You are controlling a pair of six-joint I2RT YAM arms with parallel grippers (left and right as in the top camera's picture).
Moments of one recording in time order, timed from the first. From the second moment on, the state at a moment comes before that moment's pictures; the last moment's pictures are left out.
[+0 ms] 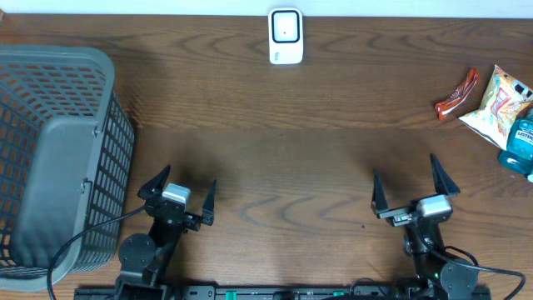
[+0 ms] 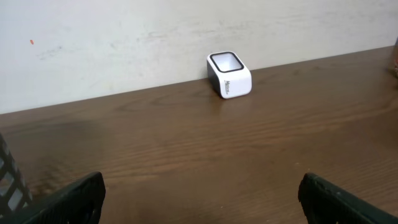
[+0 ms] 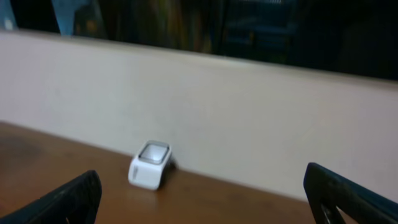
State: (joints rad) left arm -0.16 0.01 0.02 -0.11 0.17 0.07; right arm 0.05 0.01 0.01 0.29 -0.22 -0.09
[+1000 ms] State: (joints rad) left arm -0.16 0.01 0.02 -0.11 0.17 0.07; right arm 0.05 0.01 0.01 -0.07 -0.08 -0.10
